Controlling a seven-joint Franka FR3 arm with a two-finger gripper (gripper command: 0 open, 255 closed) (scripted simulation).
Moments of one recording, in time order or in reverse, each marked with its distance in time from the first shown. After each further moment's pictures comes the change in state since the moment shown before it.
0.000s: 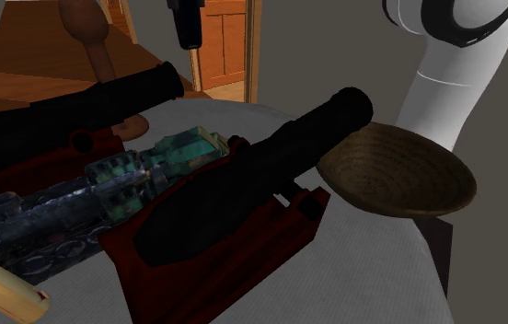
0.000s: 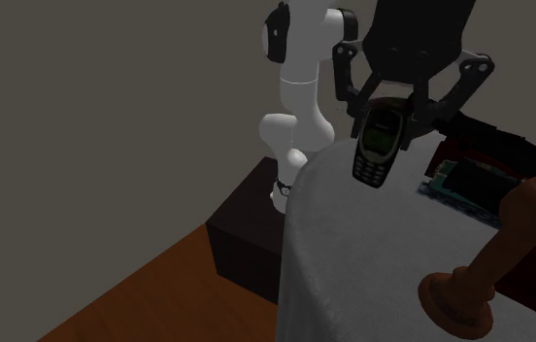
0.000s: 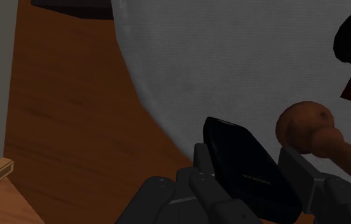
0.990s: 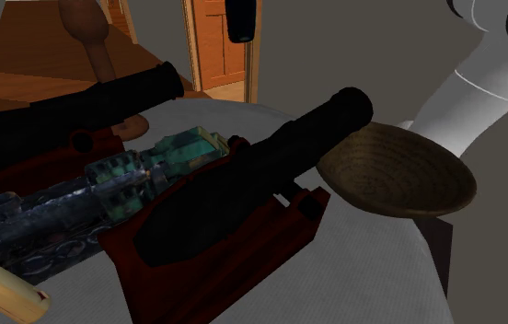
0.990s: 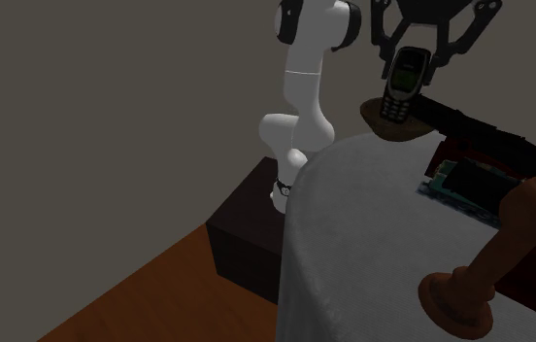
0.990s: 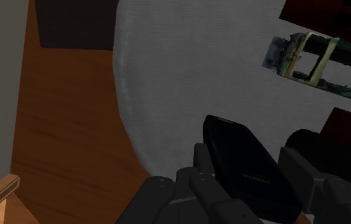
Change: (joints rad) arm 0.012 -0.290 -0.001 -0.189 0.142 -0.070 0.069
